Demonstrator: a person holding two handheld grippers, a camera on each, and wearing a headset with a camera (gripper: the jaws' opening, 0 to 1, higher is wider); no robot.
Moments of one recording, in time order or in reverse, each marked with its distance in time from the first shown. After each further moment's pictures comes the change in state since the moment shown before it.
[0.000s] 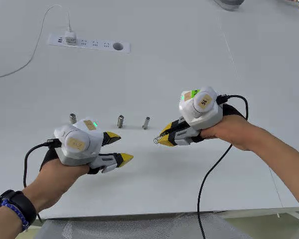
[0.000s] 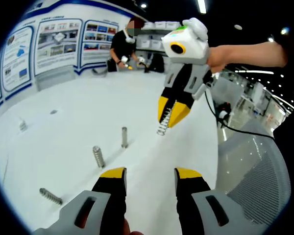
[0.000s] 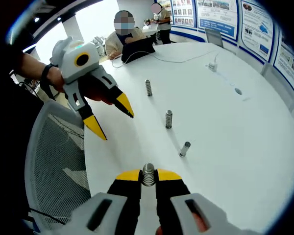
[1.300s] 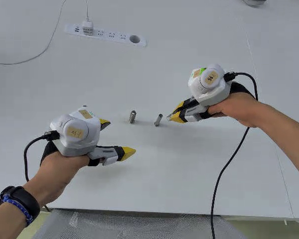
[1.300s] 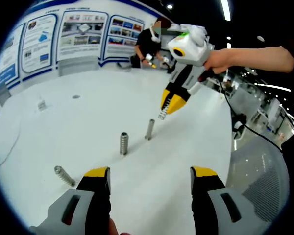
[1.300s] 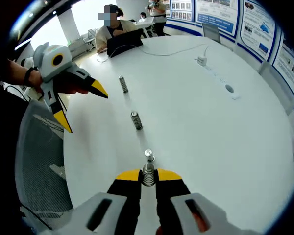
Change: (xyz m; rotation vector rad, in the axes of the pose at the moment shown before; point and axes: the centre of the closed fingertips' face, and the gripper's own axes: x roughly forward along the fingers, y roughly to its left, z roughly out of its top) left arm -0.018 0.031 -0.014 -0.145 0.000 0.137; right arm 0.012 -0.057 0.009 -0.021 0.076 -0.046
